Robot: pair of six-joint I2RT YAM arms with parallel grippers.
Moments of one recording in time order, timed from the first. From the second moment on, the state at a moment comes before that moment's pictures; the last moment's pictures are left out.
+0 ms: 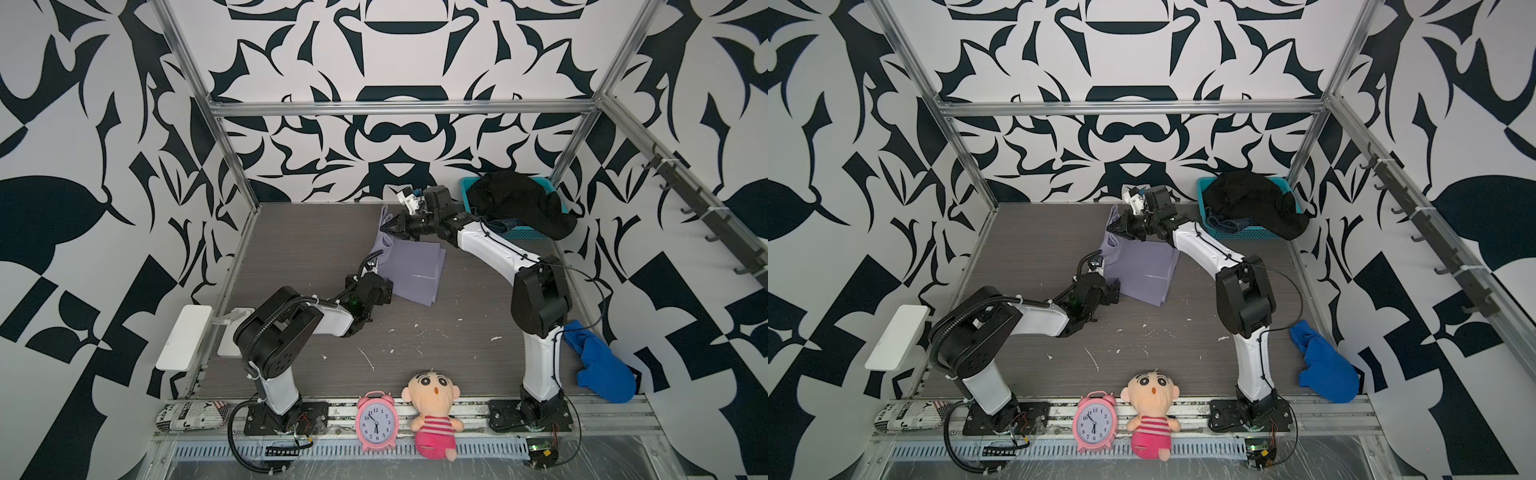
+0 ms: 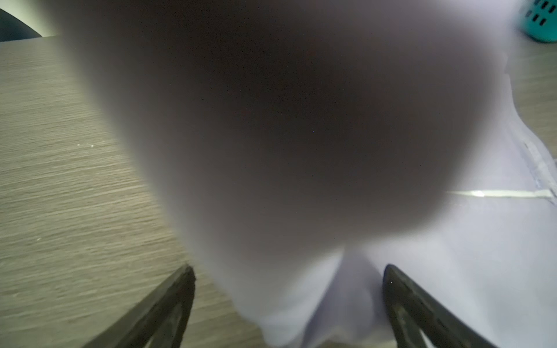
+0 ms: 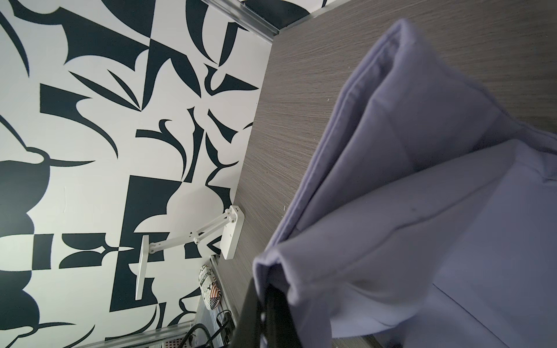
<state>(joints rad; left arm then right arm) -0.71 1.75 0.67 0.52 -0.43 -0.26 0.49 2.03 1.74 -0.26 -0.74 0.74</state>
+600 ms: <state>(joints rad) -0.70 1.85 0.71 0.49 -0.49 -0.33 0.48 1.87 1.60 -0.29 -0.72 0.70</state>
